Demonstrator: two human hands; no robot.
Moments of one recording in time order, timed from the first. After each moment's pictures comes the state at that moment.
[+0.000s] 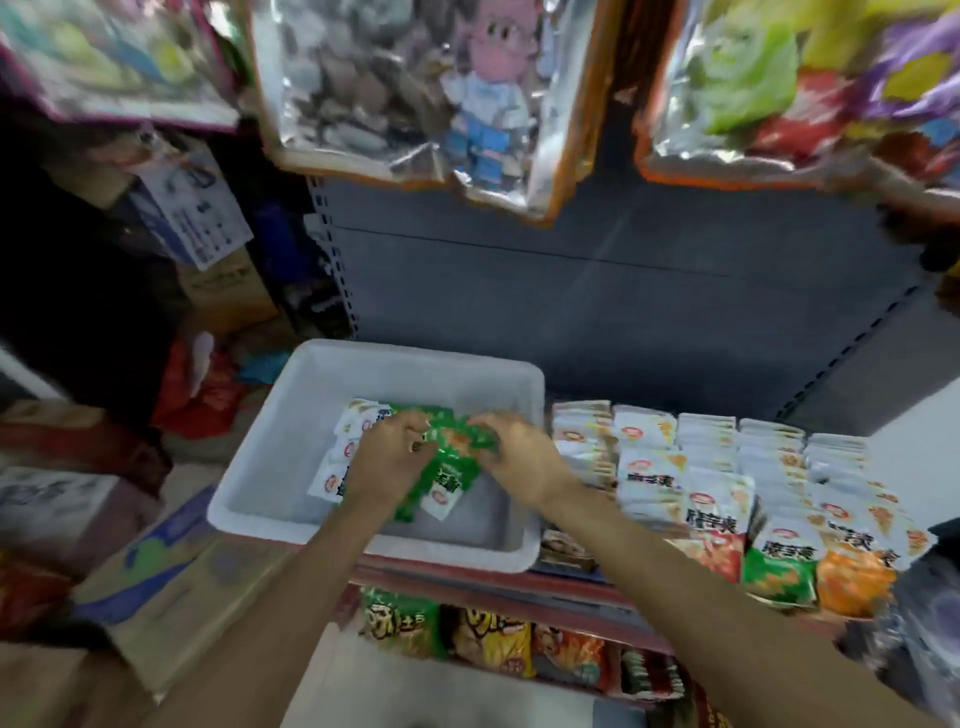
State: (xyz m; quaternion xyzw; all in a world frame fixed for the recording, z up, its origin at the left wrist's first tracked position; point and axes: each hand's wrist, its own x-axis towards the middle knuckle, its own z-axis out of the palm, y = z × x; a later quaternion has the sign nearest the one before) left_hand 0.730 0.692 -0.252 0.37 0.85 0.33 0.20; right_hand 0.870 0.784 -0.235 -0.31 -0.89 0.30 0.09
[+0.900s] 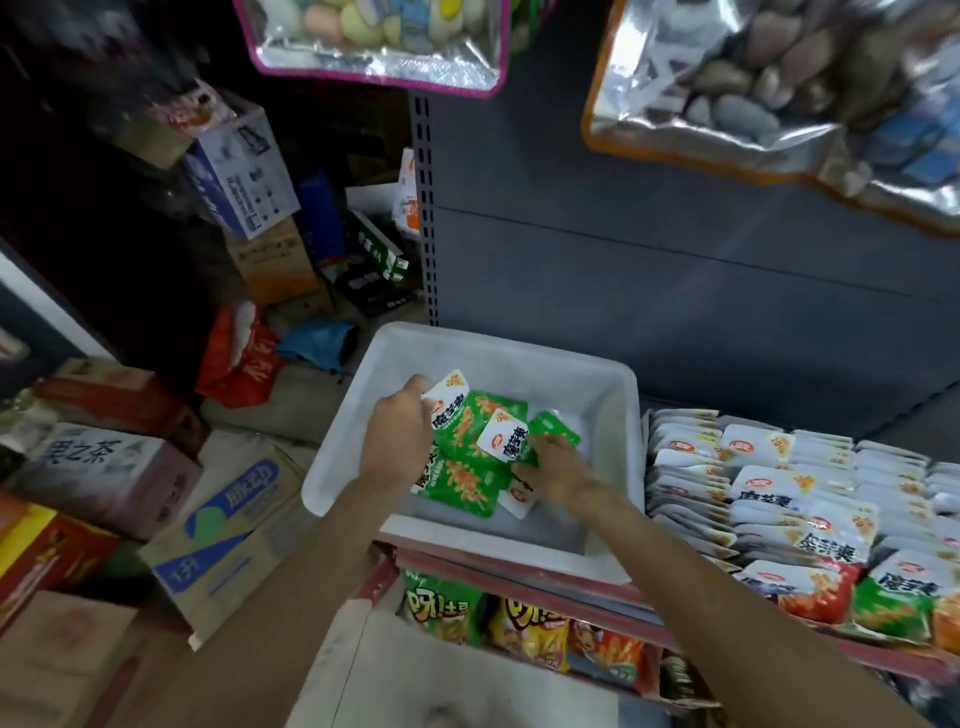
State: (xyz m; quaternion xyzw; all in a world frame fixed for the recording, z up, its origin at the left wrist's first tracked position) left_hand 0.643 0.652 -0.245 0.40 0.85 0.32 0.10; right_hand 0.794 0.766 -0.291 -0.44 -0.84 0.31 -0.10
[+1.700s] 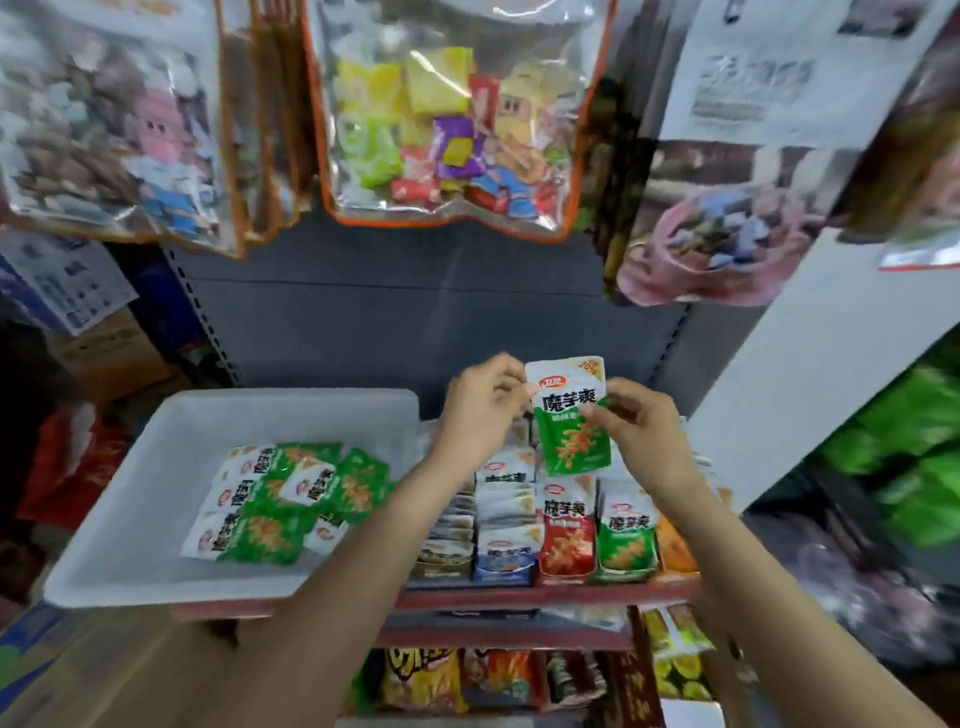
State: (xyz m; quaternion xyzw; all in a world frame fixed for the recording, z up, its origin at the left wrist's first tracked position) left_hand 0.909 0.797 -0.157 0.53 0.61 0.52 0.29; right_hand 1.083 0.845 -0.161 -0.43 -0.73 0.38 0.37
